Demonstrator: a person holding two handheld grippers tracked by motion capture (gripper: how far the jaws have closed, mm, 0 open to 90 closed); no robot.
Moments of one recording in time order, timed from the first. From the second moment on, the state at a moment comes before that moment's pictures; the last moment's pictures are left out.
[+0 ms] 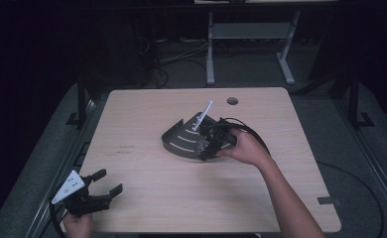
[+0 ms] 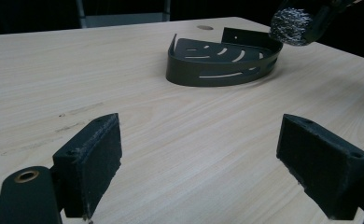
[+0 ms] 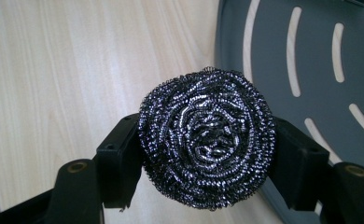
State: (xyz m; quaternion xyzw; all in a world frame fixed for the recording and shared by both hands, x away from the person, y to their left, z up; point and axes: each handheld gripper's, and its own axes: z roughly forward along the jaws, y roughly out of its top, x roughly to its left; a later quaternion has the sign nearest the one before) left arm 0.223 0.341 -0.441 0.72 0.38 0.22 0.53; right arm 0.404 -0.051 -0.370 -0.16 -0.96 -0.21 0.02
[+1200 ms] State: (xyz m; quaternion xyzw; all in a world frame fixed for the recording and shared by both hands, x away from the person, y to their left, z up) left arm 0.222 0.341 -0.441 0.72 0.38 0.22 0.53; right arm 0.454 -0.049 -0.395 -0.21 -0.95 -0.21 0.02
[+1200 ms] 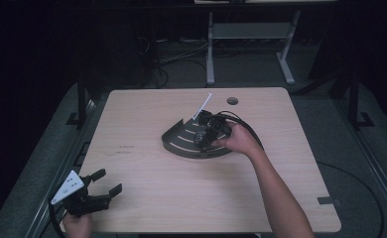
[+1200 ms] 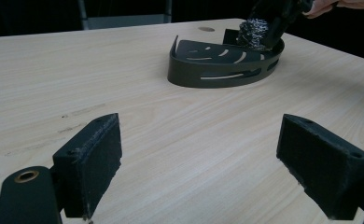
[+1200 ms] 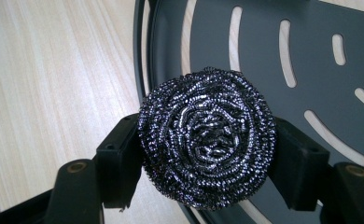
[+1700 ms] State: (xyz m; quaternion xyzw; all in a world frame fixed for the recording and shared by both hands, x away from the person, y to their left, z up) left arm 0.222 0.341 -0.441 0.72 0.38 0.21 0.53; right arm 0.469 -0.042 -0.401 -0.23 -0.95 -0.20 0.01
